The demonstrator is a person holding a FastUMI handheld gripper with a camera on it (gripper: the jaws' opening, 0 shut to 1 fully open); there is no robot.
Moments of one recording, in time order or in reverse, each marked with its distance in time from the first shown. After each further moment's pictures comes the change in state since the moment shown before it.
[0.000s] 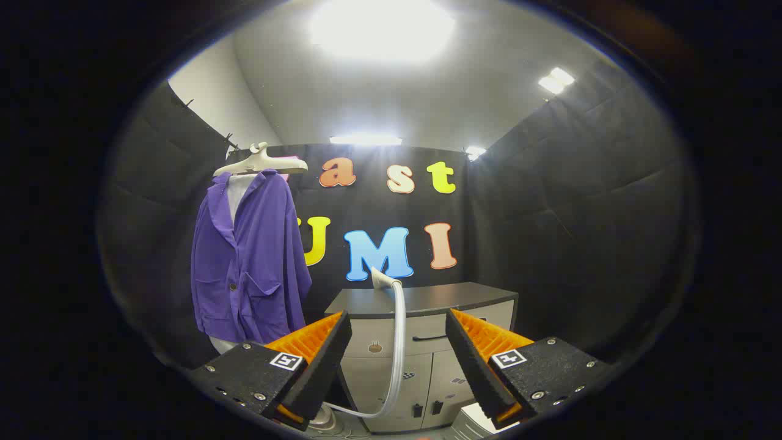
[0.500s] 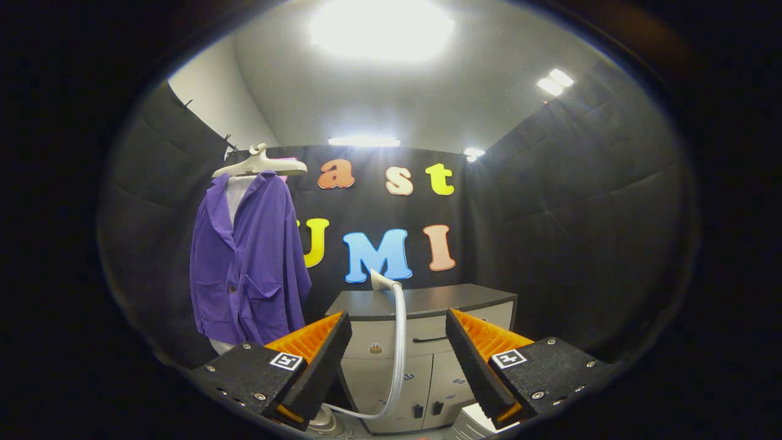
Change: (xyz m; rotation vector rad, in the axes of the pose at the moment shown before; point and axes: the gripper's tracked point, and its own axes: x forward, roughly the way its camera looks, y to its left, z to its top) arm -0.002 0.004 0.003 0.005 -0.006 -0.018
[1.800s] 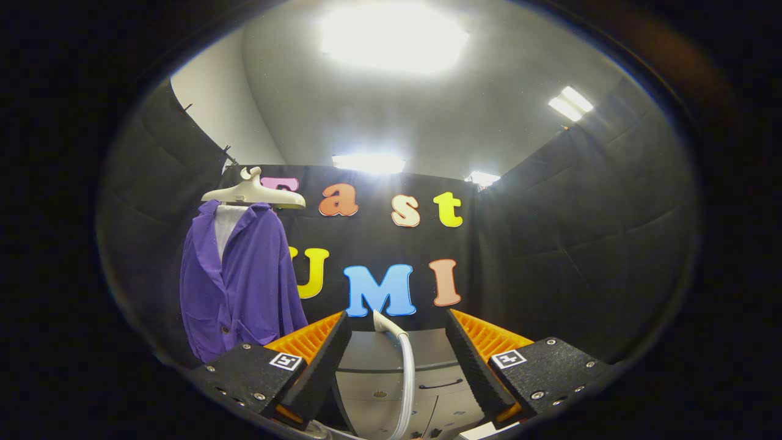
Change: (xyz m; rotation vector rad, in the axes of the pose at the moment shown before) arm 0.093 0.023 0.109 -0.037 -0.102 0.013
